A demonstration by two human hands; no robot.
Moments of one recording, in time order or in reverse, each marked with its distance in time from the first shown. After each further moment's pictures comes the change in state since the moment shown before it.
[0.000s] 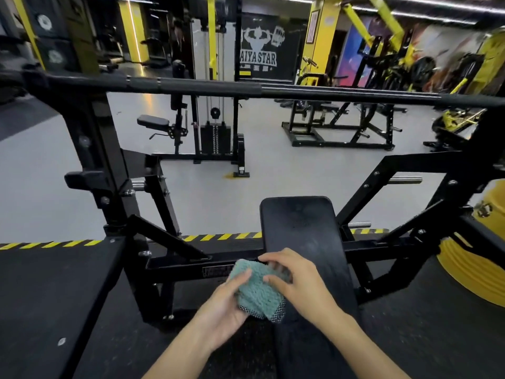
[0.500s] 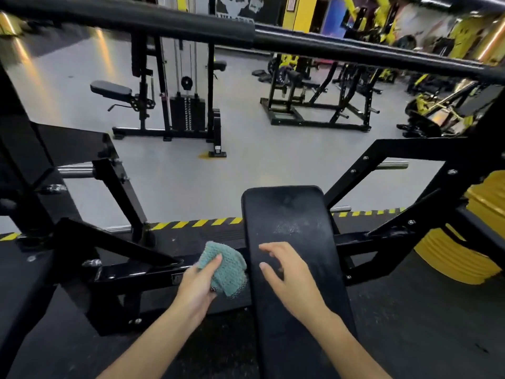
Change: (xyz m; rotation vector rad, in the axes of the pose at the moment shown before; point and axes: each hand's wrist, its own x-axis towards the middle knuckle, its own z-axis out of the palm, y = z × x) left_hand 0.139 0.019 -0.049 0.212 0.360 0.078; right_hand 0.065 0.091 0.034 -0.115 0.071 0.126
